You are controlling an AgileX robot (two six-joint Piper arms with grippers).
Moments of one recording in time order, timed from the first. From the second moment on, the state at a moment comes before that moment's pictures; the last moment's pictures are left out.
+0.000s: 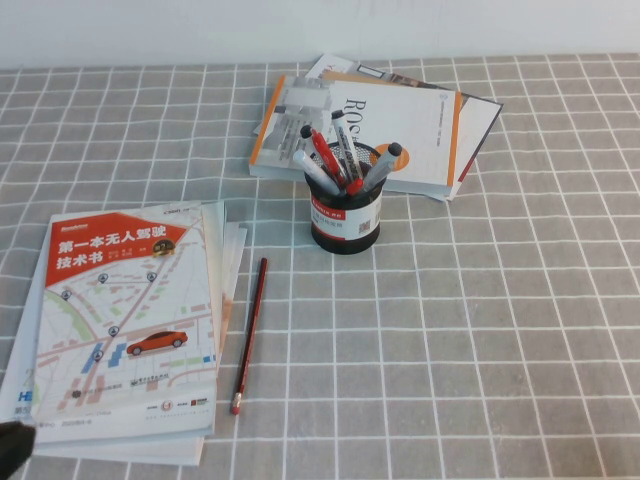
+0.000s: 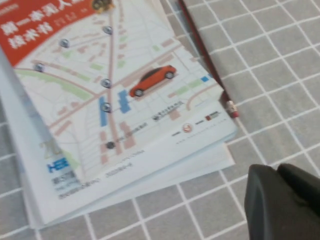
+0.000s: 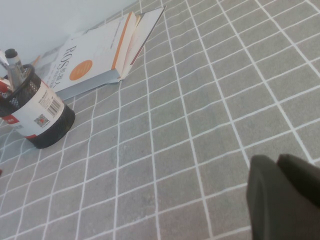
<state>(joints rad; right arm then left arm) -0.04 -0.01 0.03 0.42 0.39 0.11 -0.43 0.45 -0.58 -0.04 0.95 0.08</state>
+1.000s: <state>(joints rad) -0.04 -0.01 0.03 0.42 0.39 0.11 -0.16 -0.01 -0.05 -0.01 0.47 0.08</state>
